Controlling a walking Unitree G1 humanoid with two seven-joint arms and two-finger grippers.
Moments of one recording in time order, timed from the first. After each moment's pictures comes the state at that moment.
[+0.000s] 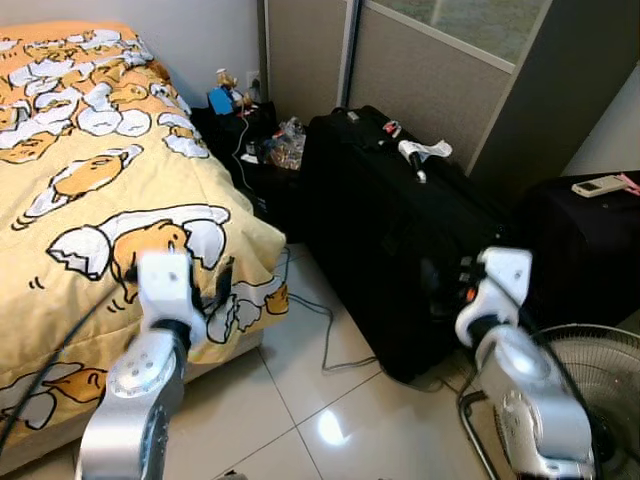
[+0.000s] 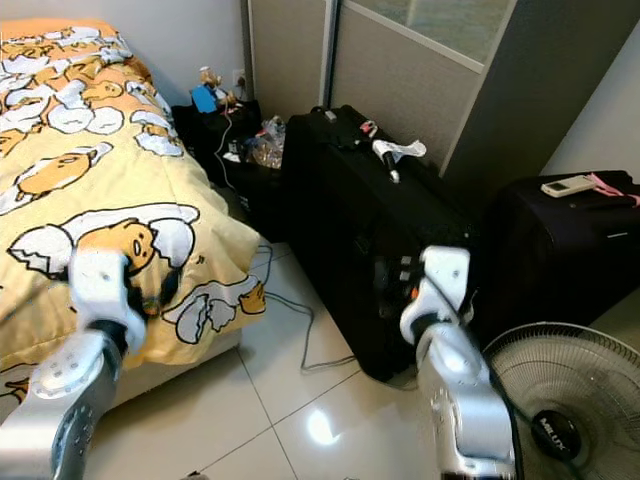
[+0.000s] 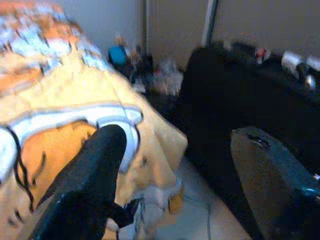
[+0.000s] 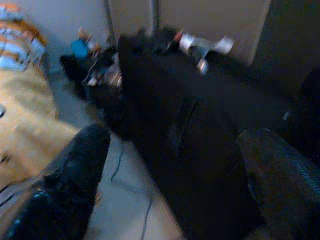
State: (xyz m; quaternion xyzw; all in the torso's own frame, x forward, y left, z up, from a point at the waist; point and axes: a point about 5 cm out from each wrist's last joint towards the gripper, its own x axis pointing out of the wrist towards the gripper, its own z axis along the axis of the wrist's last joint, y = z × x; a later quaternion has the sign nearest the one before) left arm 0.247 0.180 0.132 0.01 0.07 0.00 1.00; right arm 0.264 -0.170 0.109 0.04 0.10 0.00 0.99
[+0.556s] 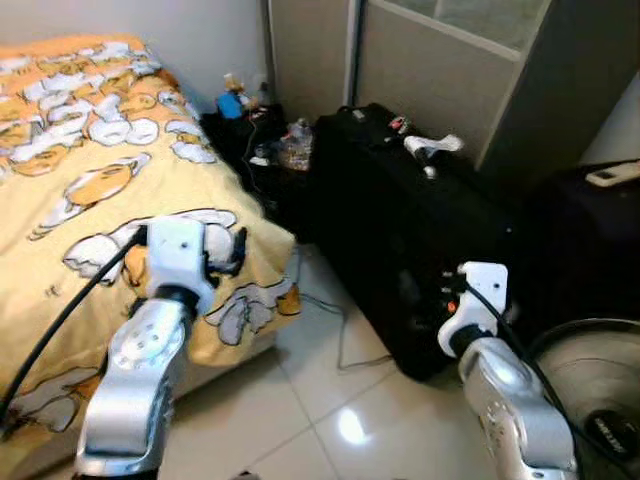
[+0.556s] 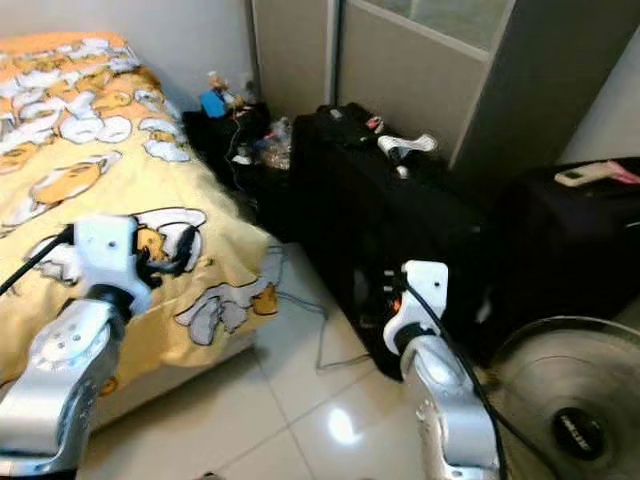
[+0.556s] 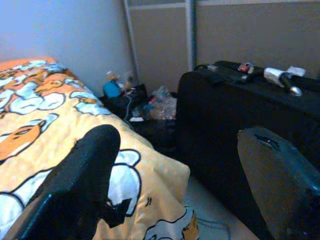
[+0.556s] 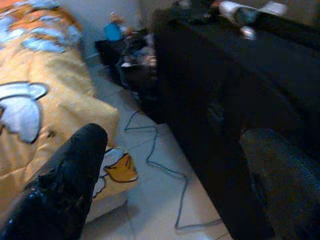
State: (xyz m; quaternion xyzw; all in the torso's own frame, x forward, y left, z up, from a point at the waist) left arm 0.262 0.167 0.157 0.06 0.02 -0.05 1.00; right arm 0.253 -0.149 0.086 0.07 0.14 0.07 0.99
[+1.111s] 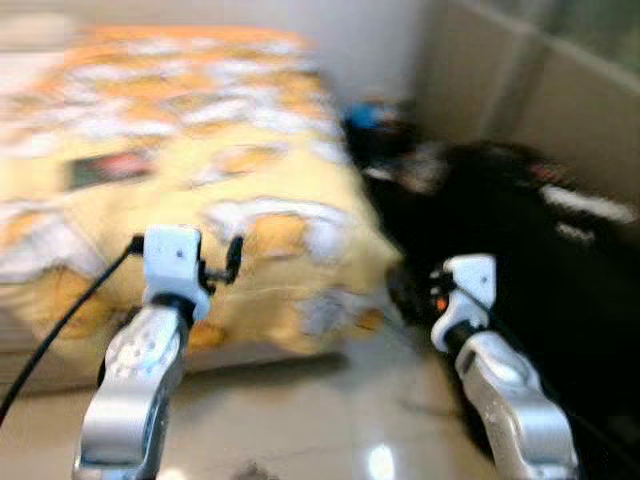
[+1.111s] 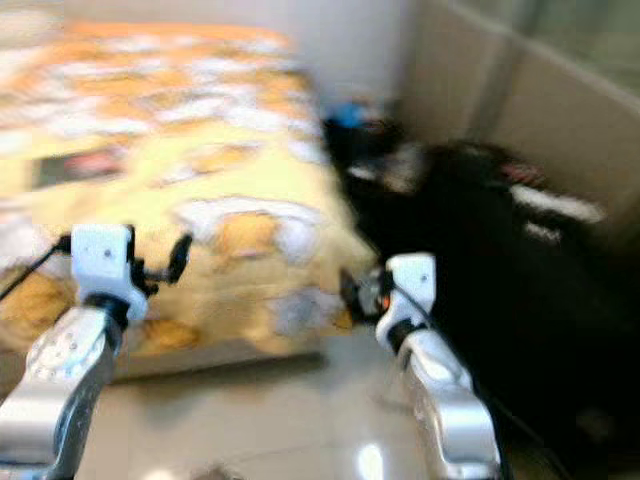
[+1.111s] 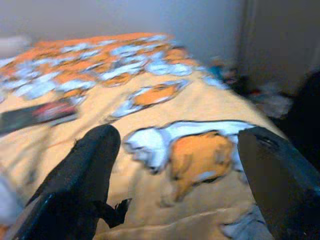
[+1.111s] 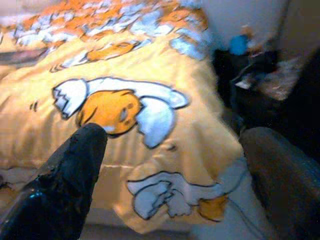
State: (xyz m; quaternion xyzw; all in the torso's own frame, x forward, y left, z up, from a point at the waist) left arm 0.256 0.174 0.150 0.06 0.03 -0.04 1.00; right arm 0.255 -0.140 0.091 0.06 0.12 0.13 0.98
